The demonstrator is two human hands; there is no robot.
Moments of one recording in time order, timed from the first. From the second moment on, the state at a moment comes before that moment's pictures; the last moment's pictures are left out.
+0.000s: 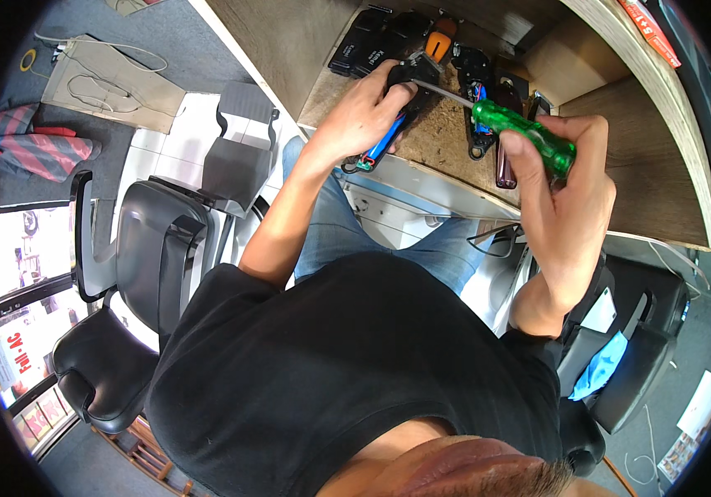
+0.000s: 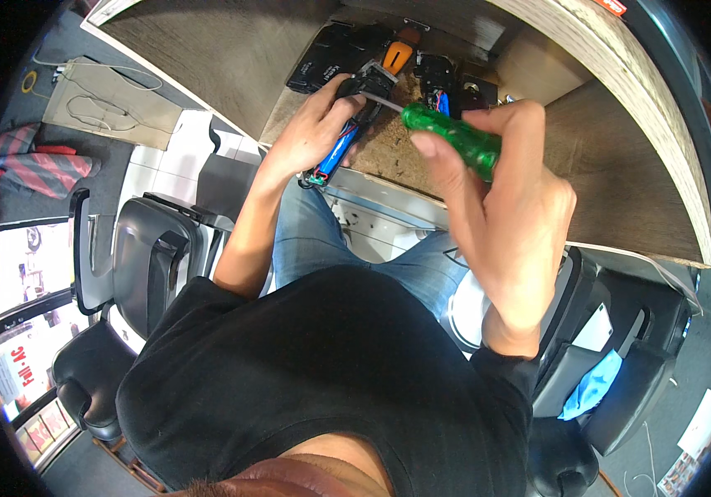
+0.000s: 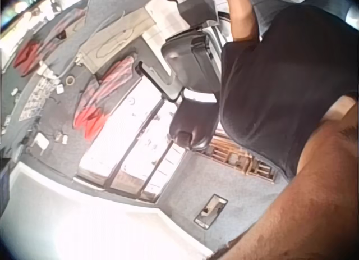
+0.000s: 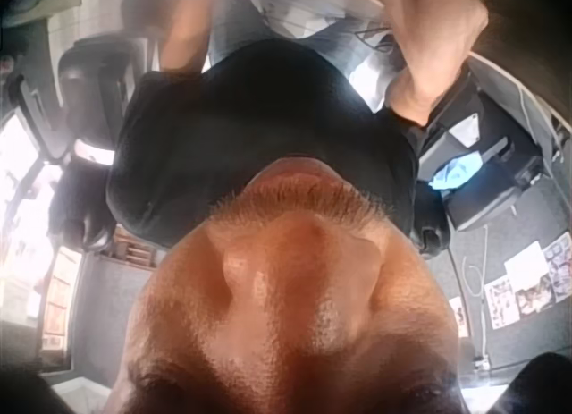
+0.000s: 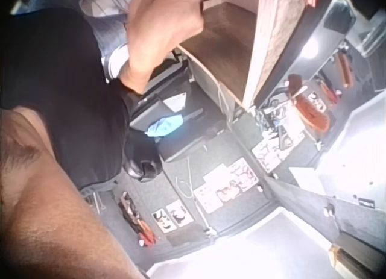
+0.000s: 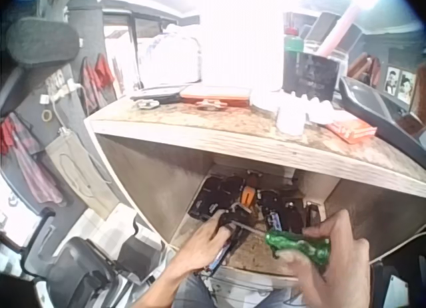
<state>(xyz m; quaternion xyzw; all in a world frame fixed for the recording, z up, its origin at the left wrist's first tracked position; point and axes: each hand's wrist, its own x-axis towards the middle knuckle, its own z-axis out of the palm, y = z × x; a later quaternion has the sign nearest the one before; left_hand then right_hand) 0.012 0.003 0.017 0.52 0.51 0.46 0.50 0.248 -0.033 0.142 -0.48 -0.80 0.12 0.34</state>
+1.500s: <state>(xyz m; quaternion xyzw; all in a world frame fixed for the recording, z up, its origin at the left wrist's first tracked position) 0.012 0.006 0.015 0.53 0.52 0.46 0.49 0.249 -0.040 0.144 -0.49 -0.79 0.17 0.32</state>
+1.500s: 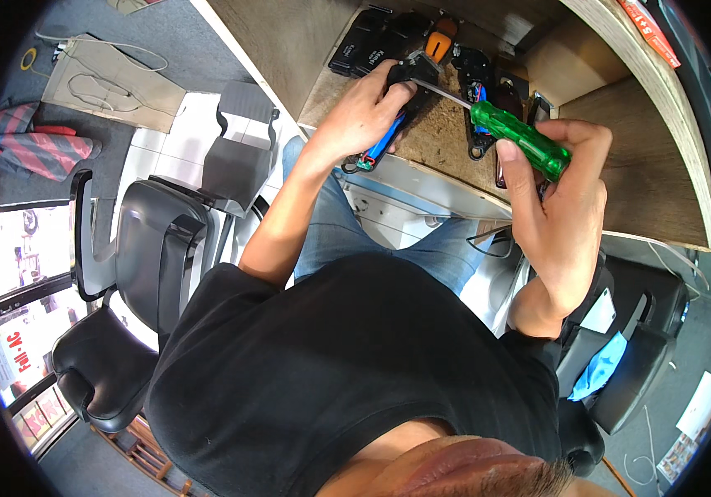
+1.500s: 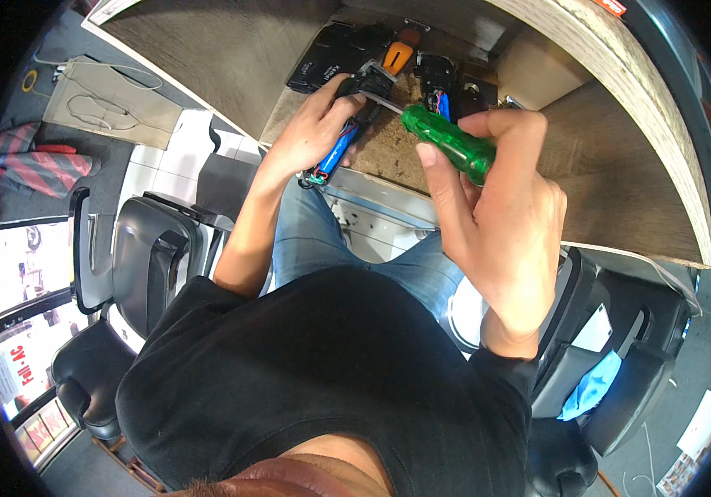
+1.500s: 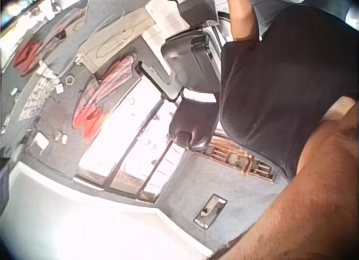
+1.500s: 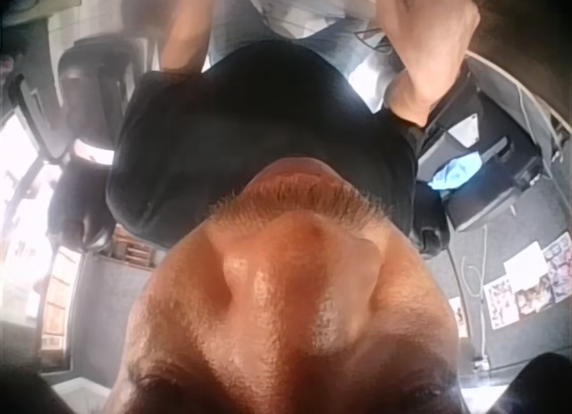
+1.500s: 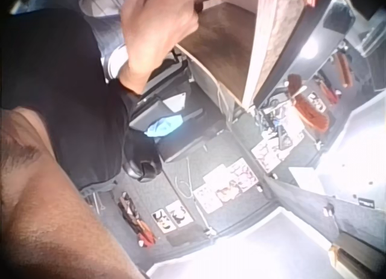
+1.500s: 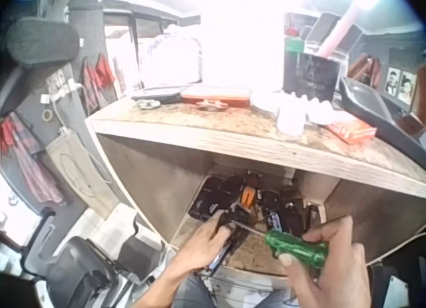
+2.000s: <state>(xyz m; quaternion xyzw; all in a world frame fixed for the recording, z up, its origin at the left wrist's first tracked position) 0.012 0.008 0.010 0.52 0.52 0.46 0.49 0.249 -0.032 0.141 -0.51 -0.79 0.08 0.32</state>
